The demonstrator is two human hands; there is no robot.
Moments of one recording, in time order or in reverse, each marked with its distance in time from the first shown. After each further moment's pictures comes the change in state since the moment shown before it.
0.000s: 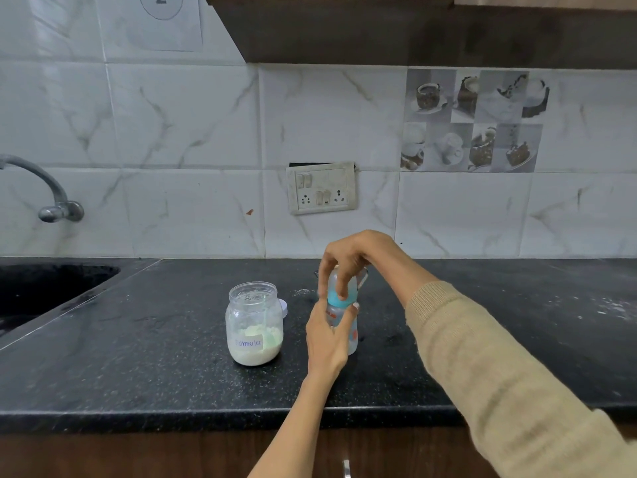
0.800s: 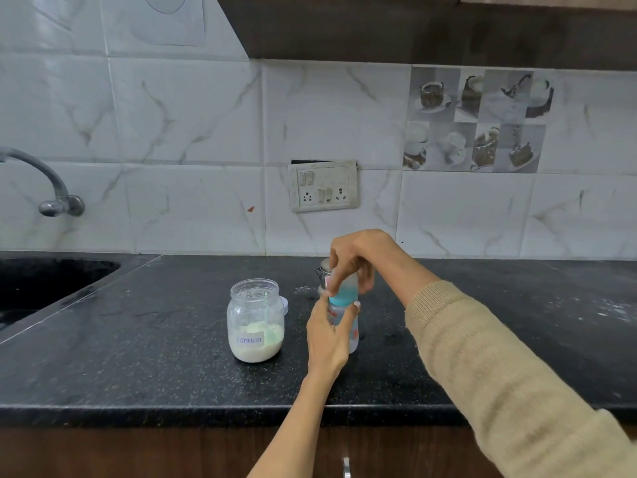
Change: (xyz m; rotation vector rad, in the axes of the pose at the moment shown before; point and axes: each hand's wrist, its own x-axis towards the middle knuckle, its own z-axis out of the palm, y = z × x) left_hand -0.004 0.010 -0.002 0.018 -0.038 0.002; right_hand -0.001 -0.004 0.000 -0.038 0.084 0.190
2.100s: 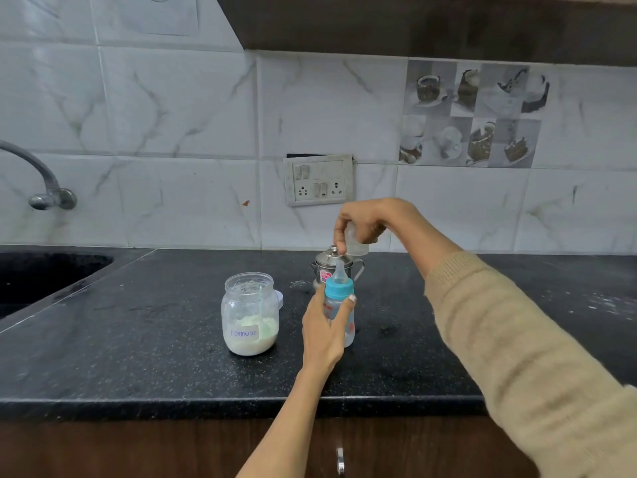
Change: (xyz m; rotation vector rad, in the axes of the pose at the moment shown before) left_hand 0.000 -0.006 0.001 0.053 -0.007 0.008; right_hand -0.010 0.028 -0.032 -0.071 0.178 -0.179
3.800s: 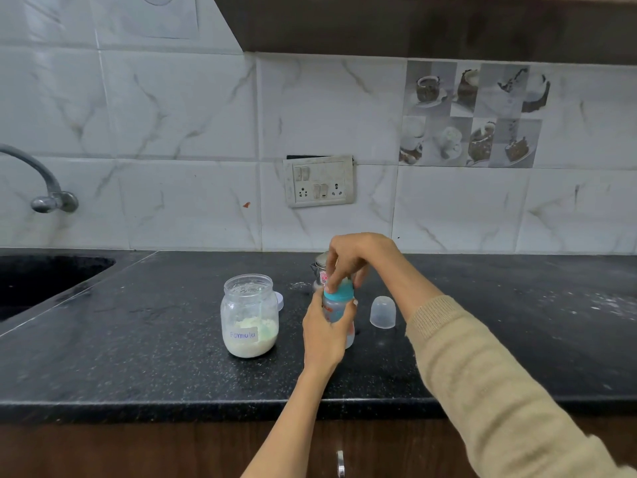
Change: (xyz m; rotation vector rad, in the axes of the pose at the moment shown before) left_hand -0.004 0.007 0.000 0.018 0.035 -0.005; right_hand 0.001 -0.021 0.045 0.203 -0.115 0.121
